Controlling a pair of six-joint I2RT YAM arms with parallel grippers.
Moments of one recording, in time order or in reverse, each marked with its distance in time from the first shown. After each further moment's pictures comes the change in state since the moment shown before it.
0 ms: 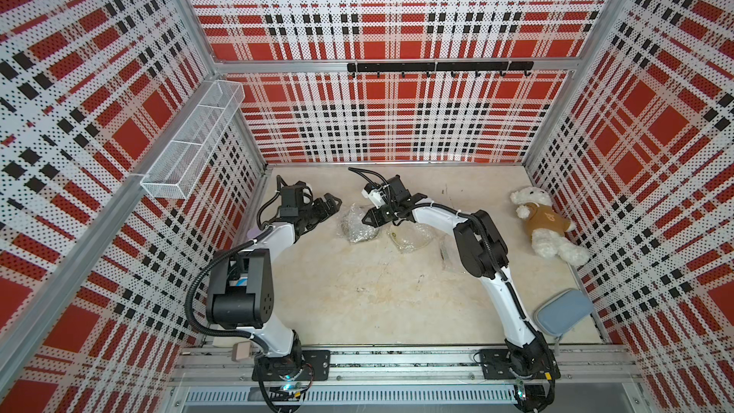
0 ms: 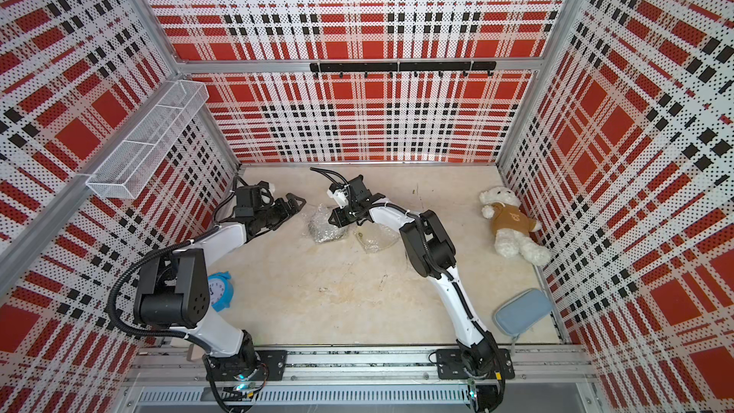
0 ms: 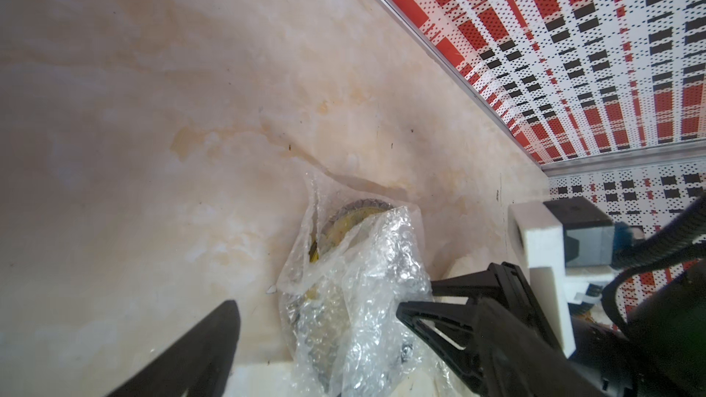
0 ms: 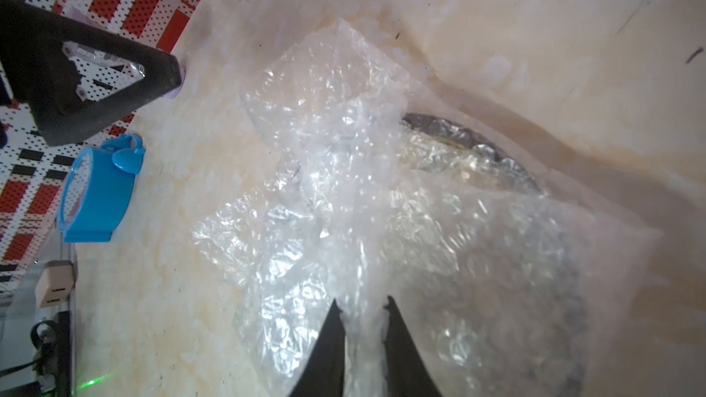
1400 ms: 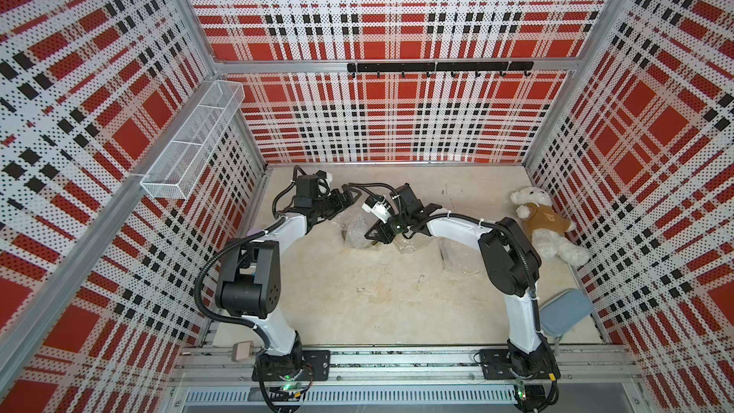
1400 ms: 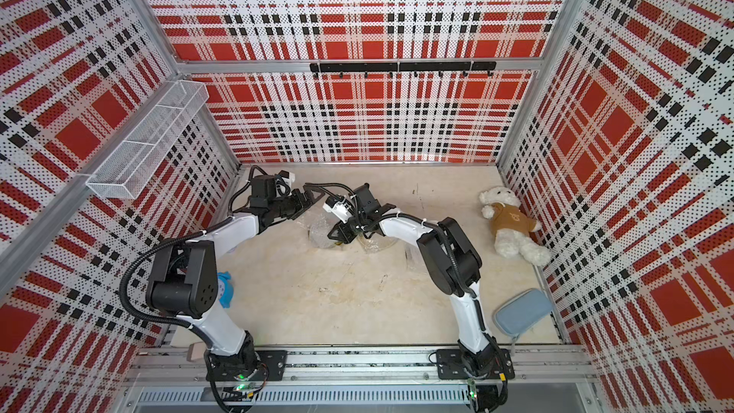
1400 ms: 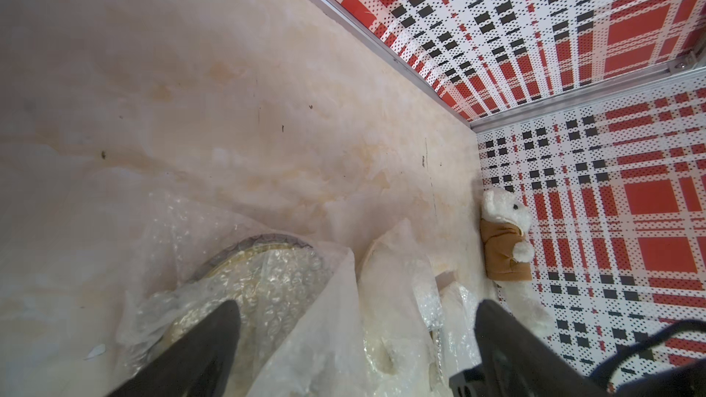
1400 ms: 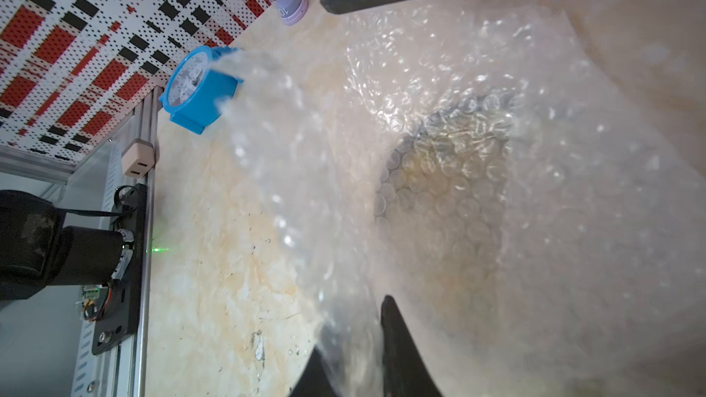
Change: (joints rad) left arm -0.094 0.083 0.108 0.065 0.154 -0.079; right arm 0.066 -0.341 -0.414 0.098 -0.080 -0.209
